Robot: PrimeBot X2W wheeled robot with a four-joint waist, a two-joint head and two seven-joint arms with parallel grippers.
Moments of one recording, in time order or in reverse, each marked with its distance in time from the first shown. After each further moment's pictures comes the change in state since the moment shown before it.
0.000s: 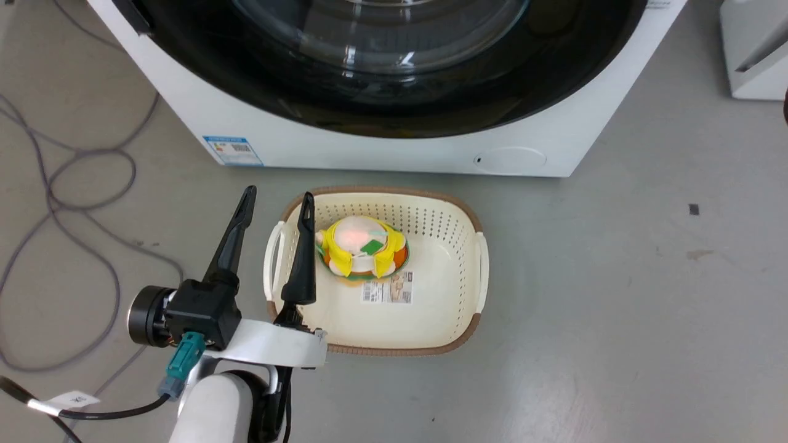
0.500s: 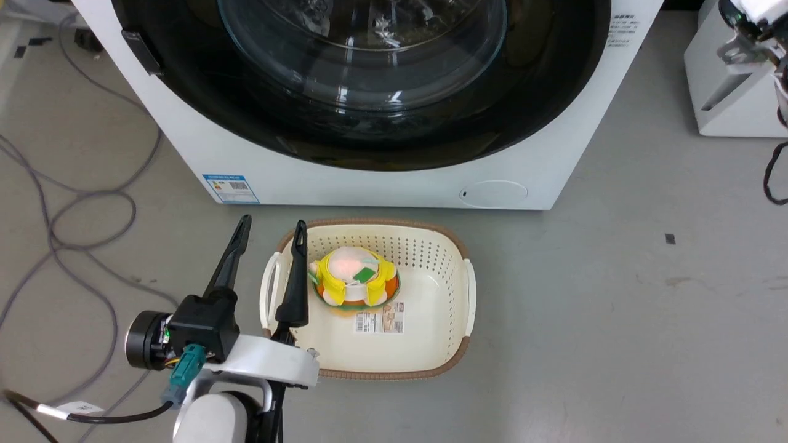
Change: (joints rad) left arm 0.054 0.000 0.027 0.024 0.017 -0.003 0.033; right arm 0.253 -0.022 -0.201 -0.156 -0.102 0.000 -0.151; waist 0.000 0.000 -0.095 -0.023
